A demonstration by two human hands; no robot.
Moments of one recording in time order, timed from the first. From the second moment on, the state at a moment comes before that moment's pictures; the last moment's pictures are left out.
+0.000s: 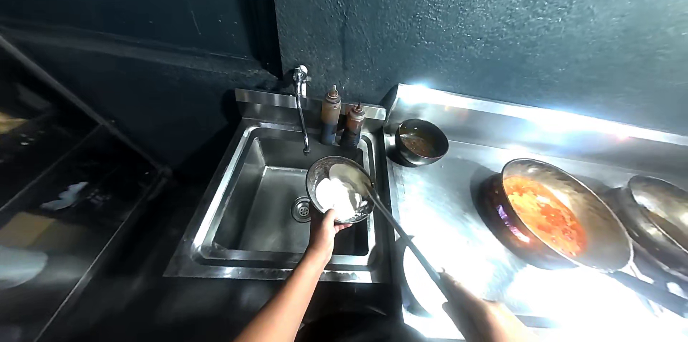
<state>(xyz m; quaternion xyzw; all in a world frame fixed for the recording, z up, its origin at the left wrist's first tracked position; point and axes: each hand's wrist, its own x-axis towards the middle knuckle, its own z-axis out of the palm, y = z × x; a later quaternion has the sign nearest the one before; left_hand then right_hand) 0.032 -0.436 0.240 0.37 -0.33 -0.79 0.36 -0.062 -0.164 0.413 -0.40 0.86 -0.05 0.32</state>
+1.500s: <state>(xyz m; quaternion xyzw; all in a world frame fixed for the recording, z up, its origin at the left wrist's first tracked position) 0.017 -0.422 0.243 0.37 -0.32 -0.77 0.41 -0.057 -0.177 0.432 -0.36 0.86 -0.07 0.36</state>
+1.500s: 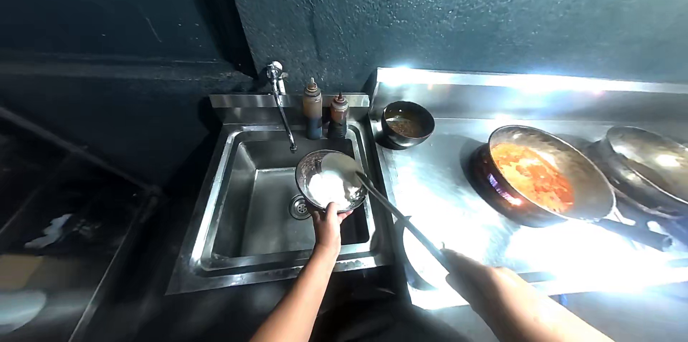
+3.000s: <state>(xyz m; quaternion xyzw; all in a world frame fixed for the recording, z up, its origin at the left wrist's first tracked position) -0.118 -0.339 0.335 0.28 -0.39 -0.86 0.18 -0.179 -0.046 0.560 -0.04 0.75 -0.40 0.53</state>
